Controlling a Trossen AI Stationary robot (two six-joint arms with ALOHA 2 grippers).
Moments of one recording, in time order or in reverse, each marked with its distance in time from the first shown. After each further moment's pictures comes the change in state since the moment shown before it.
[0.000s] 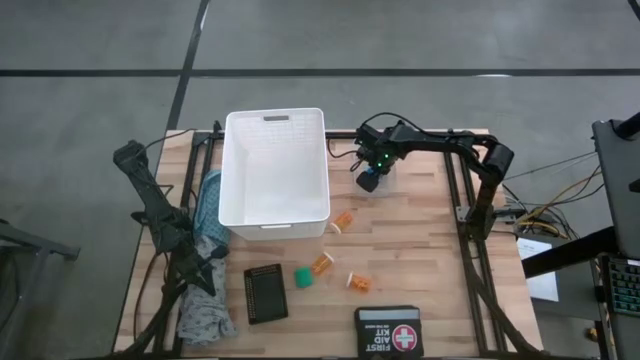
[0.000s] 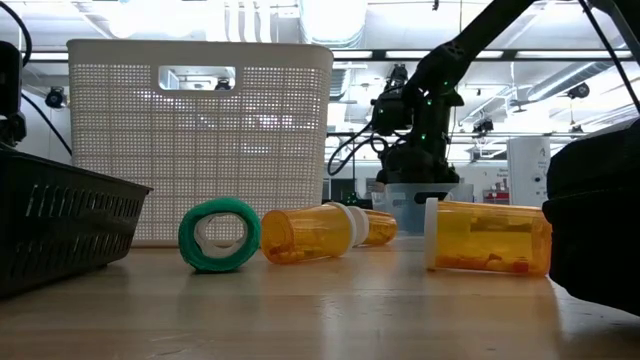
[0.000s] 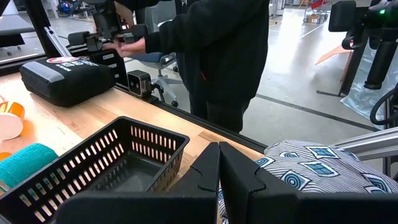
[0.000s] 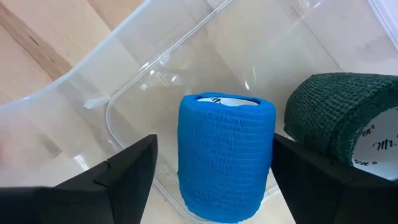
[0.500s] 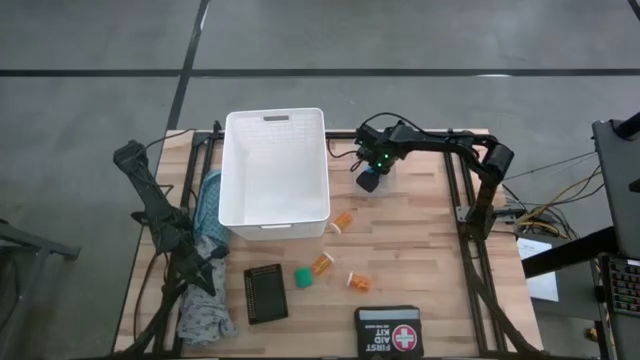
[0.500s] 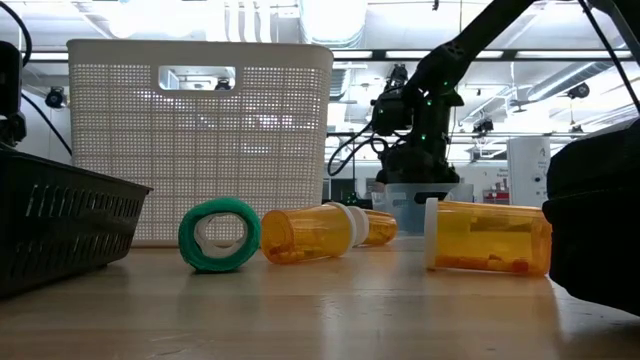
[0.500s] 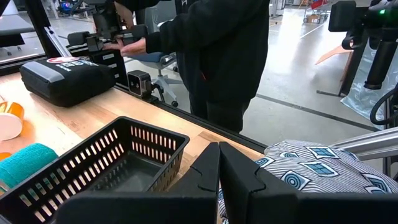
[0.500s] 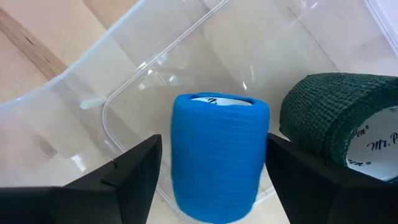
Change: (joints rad) left arm 0.000 0.000 0.000 0.000 0.000 0.000; right arm 0.000 0.002 0.000 0.000 0.007 -0.001
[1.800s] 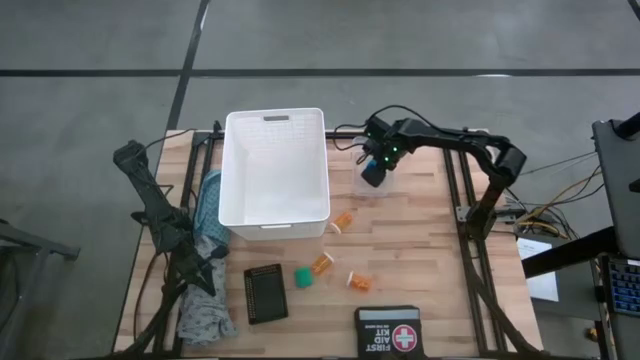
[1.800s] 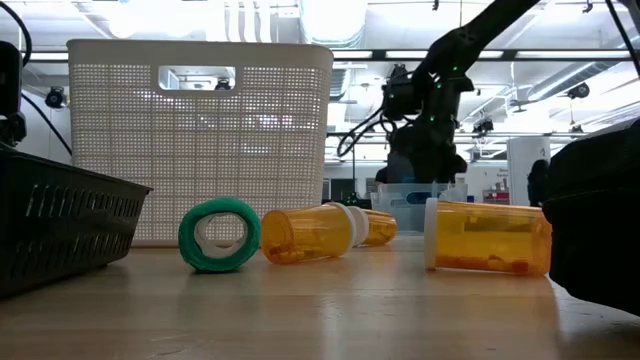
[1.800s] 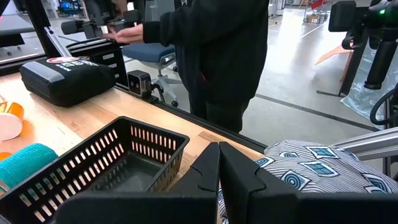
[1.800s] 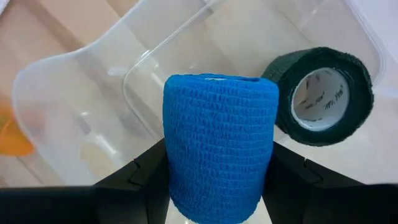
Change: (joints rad) left arm 0.000 0.000 0.000 0.000 0.000 0.000; right arm -0.042 -0.090 0.002 -0.071 -0.066 0.011
